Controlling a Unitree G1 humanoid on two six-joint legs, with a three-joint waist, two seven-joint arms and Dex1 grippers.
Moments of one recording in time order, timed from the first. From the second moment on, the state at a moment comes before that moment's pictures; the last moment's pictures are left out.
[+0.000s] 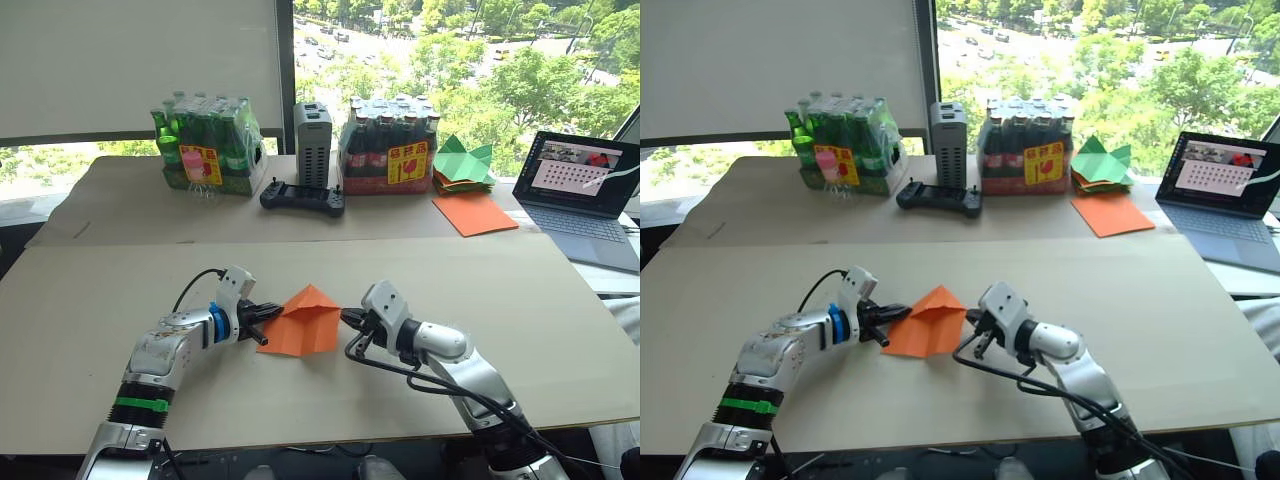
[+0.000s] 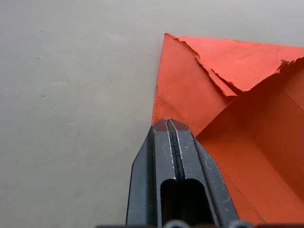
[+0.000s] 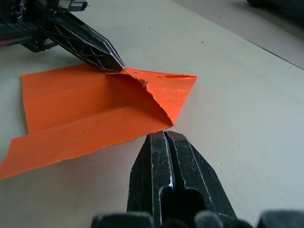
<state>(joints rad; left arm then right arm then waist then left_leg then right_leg) -0.43 0.47 -0.02 0.12 -0.36 0.70 -0.78 -0.32 -0.33 0.24 -0.17 0.07 0.42 0.67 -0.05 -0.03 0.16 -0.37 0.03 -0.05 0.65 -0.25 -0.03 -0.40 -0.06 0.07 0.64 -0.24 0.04</state>
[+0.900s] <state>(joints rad) -0.46 0.44 -0.09 0.08 -0.36 0.74 -0.80 -0.33 -0.29 0.27 -0.16 0.08 0.45 0.61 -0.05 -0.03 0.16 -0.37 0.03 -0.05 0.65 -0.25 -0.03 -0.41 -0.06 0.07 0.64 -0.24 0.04</state>
